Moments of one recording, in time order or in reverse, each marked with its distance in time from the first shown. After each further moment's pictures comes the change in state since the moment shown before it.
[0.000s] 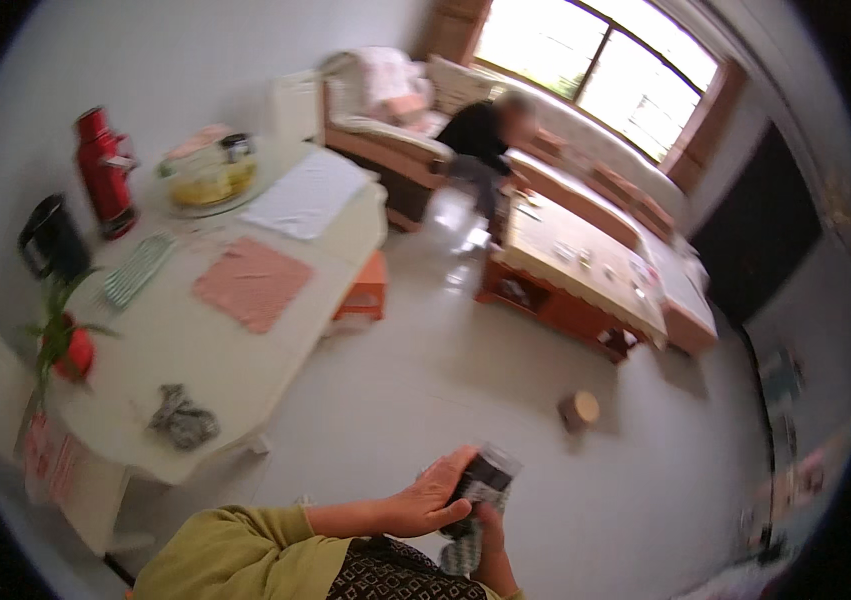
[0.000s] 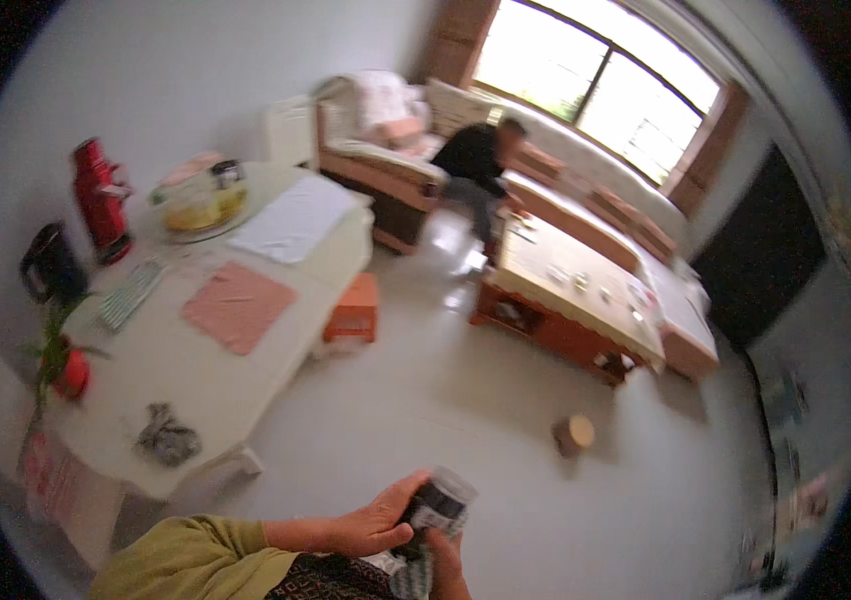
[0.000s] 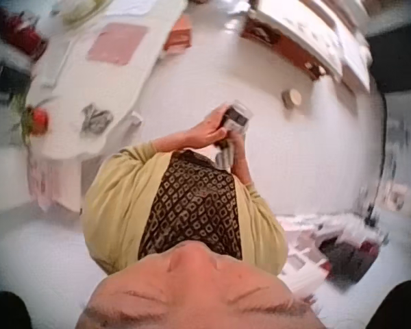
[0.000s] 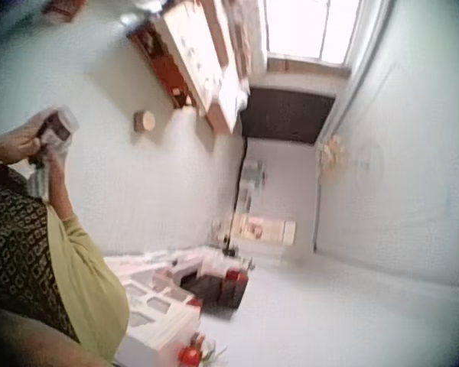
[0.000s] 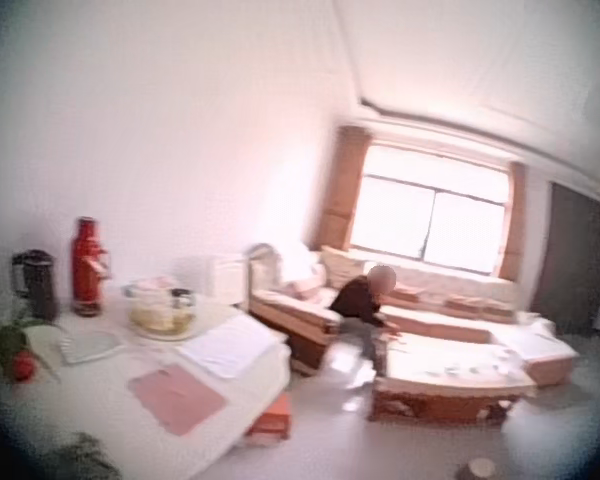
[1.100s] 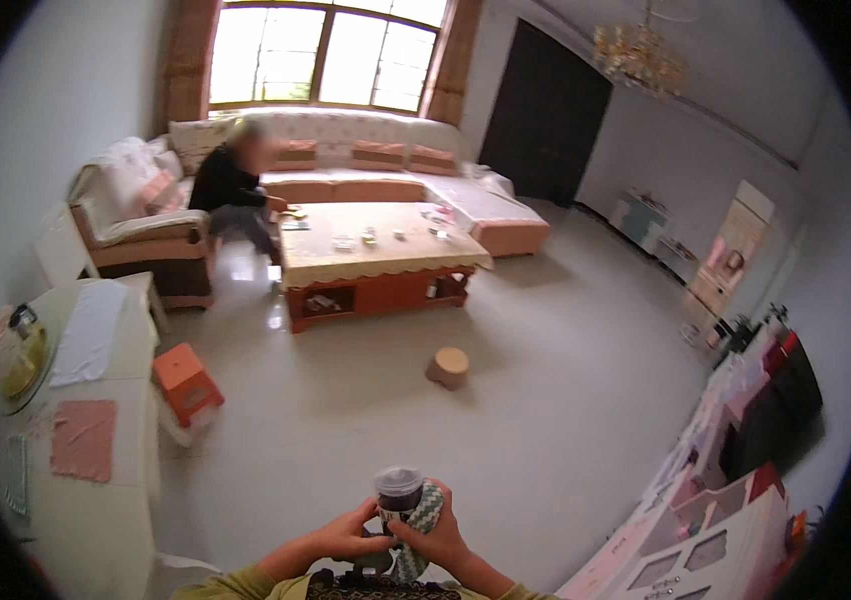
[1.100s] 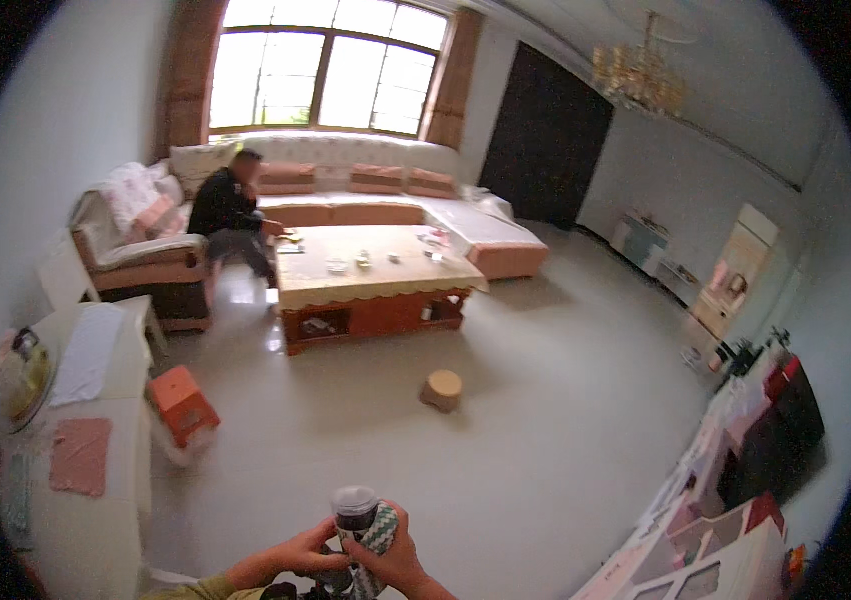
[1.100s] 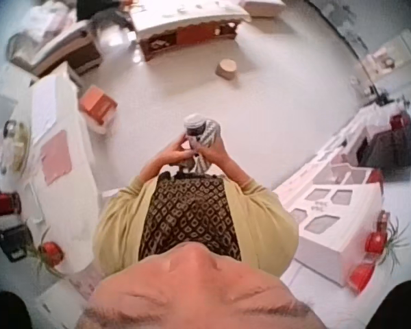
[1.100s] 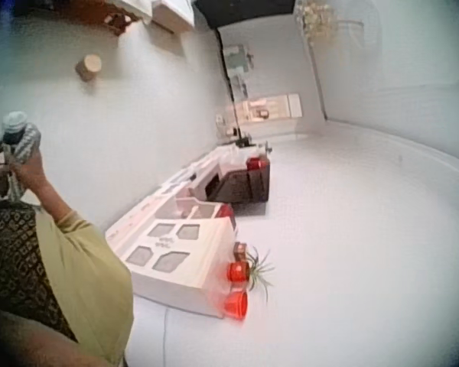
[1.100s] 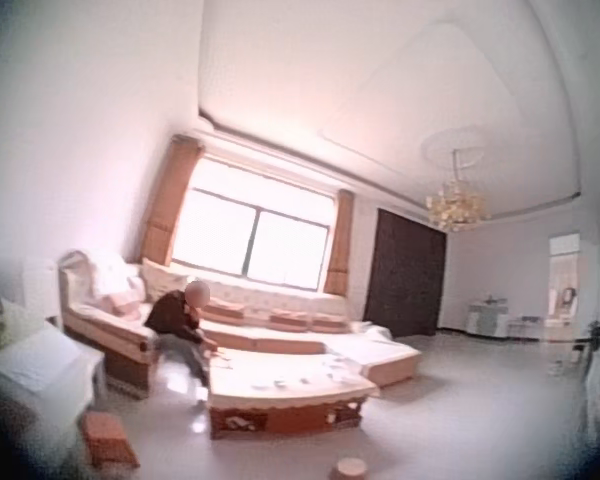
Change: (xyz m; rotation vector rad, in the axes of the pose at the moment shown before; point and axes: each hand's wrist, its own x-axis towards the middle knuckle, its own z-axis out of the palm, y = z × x) left_hand 0.079 -0.054 0.093 -0.378 -0.663 -0.524; right_hand -0.039 -0.074 -0.093 -0.744 0.470 -0.391
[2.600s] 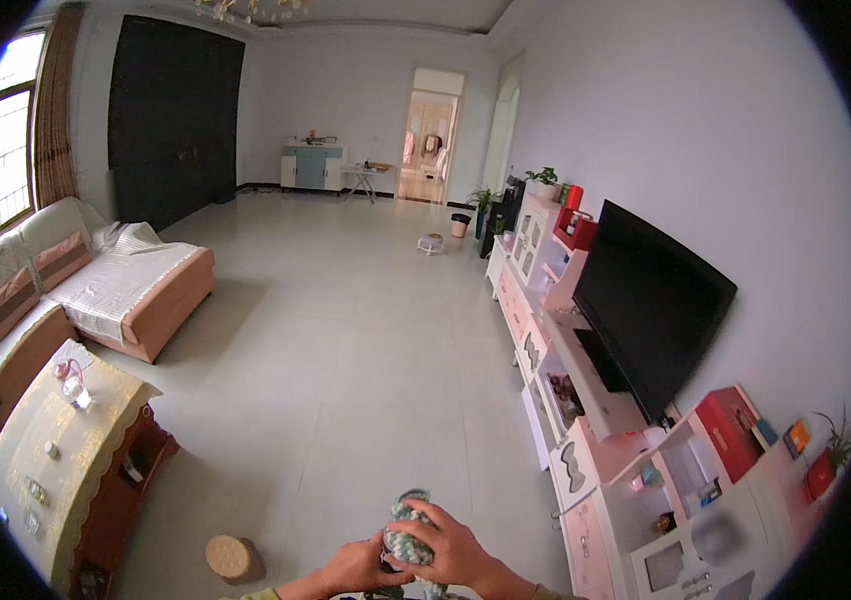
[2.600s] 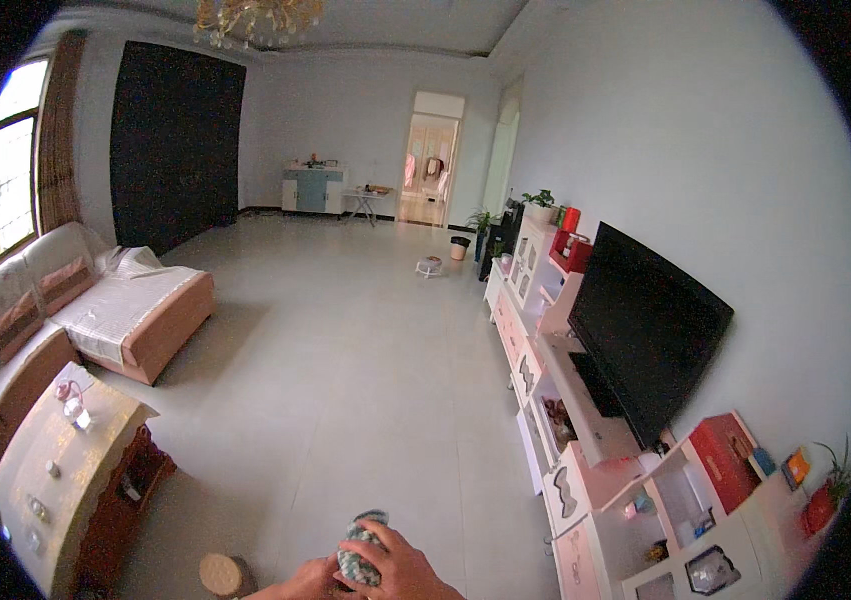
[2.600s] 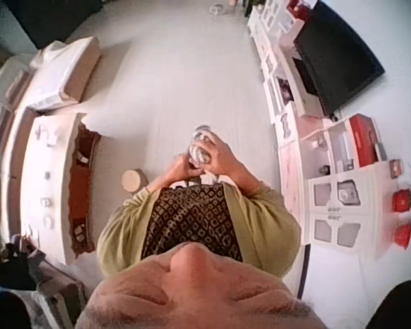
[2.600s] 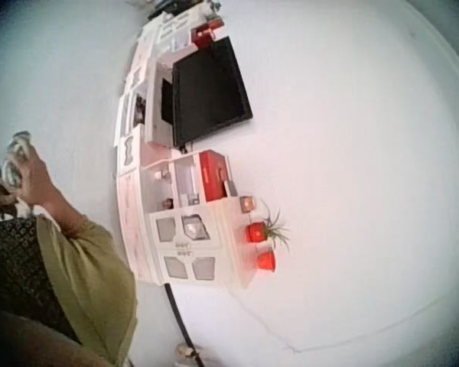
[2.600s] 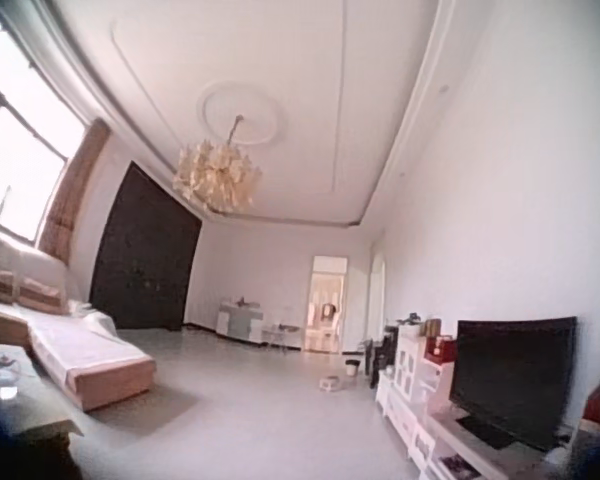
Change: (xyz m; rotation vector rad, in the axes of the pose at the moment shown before) left_hand 0.831 0.095 0.142 0.622 -0.781 0.310; right_hand 0.373 0.064 -0.594 -0.762 0.673 0.082
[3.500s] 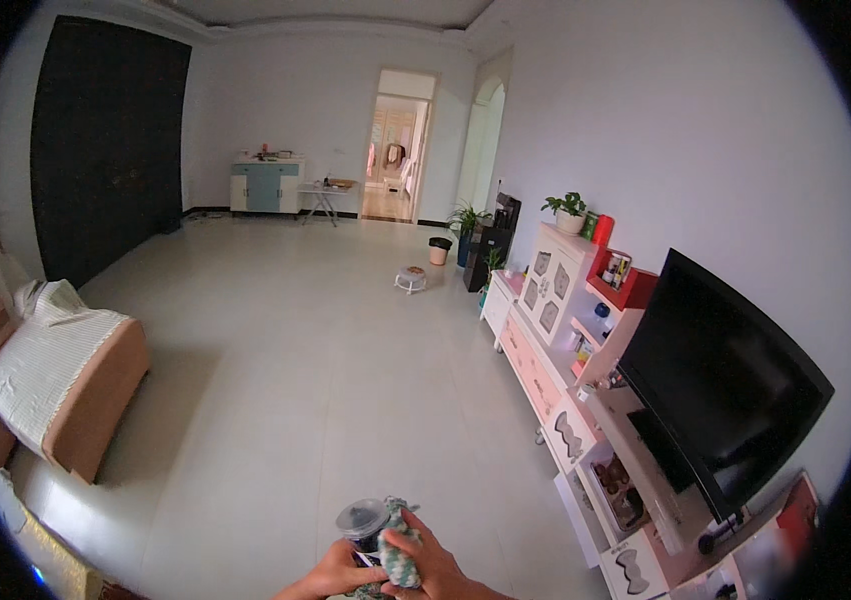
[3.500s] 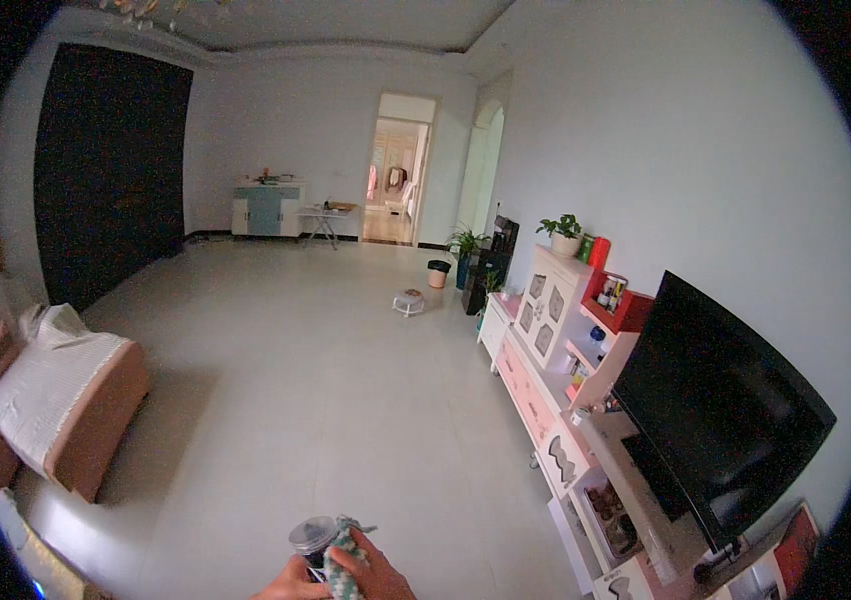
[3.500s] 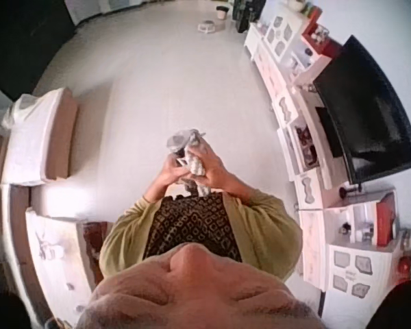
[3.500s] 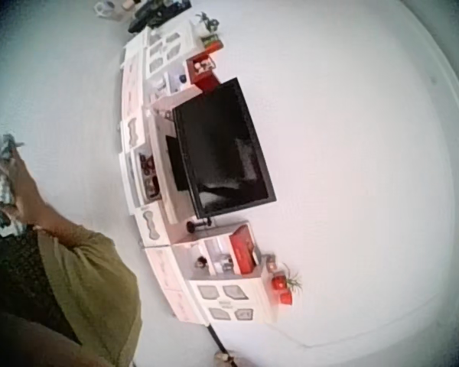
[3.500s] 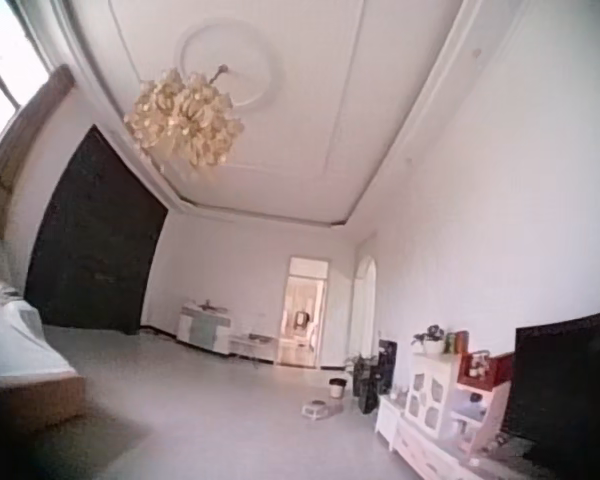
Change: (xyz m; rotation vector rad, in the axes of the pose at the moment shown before) left_hand 0.536 -0.198 -0.331 -0.717 -0.197 -0.037; right_hand 0.548 0.304 0.006 0.015 0.353 -0.264
